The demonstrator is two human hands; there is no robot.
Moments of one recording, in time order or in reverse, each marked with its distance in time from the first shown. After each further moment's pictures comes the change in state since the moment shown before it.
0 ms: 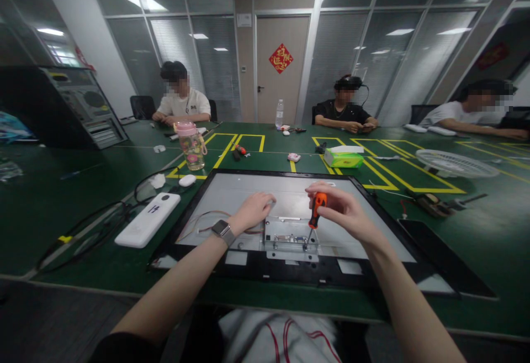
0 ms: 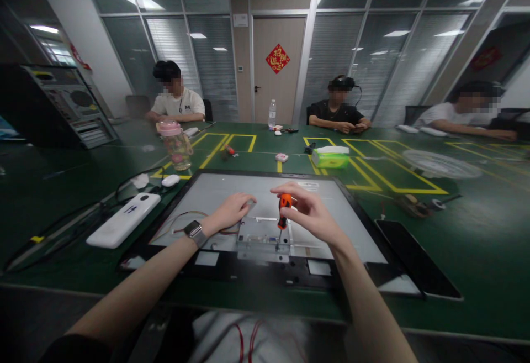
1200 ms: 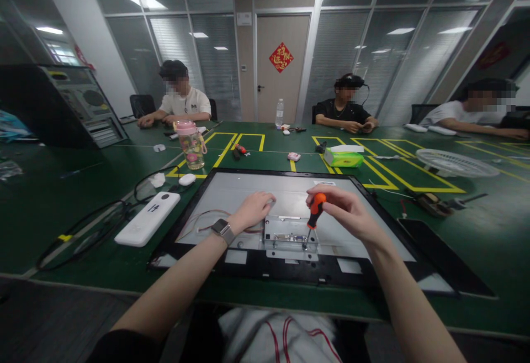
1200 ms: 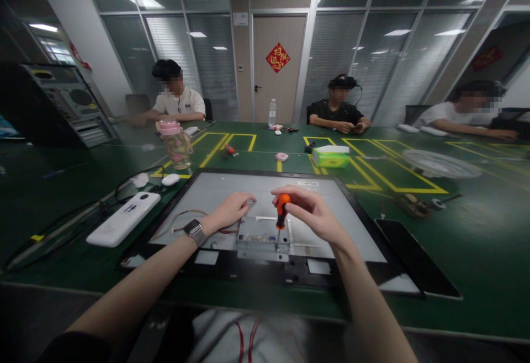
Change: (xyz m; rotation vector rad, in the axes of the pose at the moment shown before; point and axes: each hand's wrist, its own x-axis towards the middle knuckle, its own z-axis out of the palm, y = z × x) left_hand 0.000 0.000 0.000 -0.014 0.000 -0.001; right_hand -0.002 -0.003 0.000 0.159 -0.058 0.030
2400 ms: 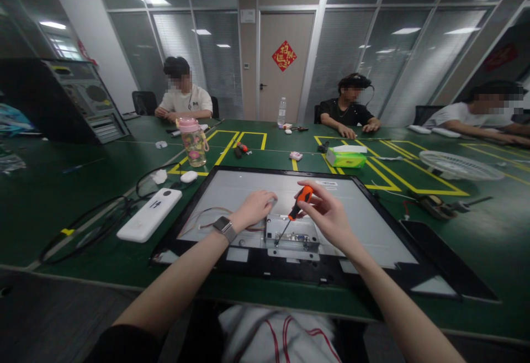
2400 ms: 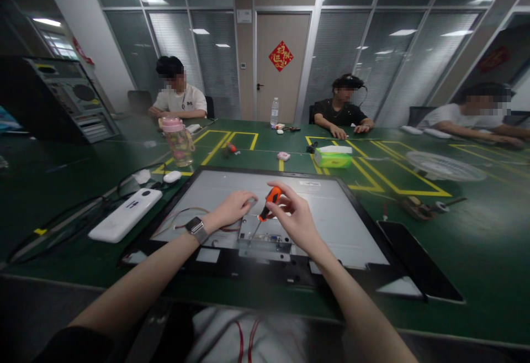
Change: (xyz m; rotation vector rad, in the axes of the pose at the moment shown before) left_hand -0.002 0.005 -0.003 -0.006 0.009 0.016; right_hand 0.009 0.027 0.044 -0.106 0.272 0.025
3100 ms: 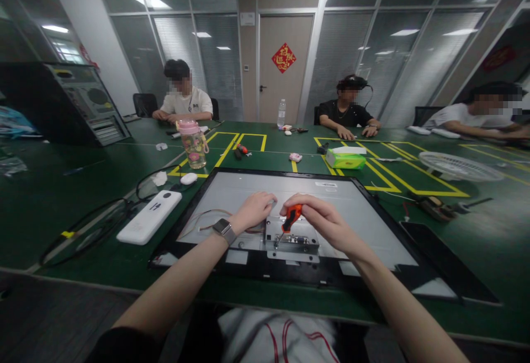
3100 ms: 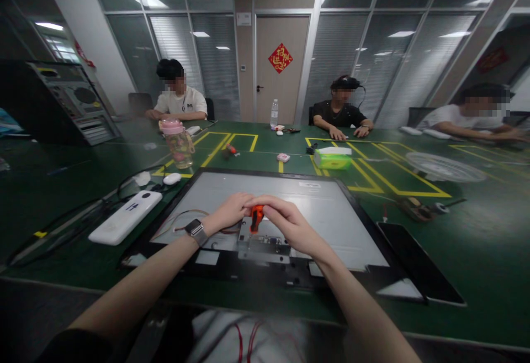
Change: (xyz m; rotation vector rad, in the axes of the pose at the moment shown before) left_hand 0.002 -0.002 0.002 -0.013 -0.011 0.005; right_hand 0.004 -0.031 0.000 0.077 -0.393 -0.150
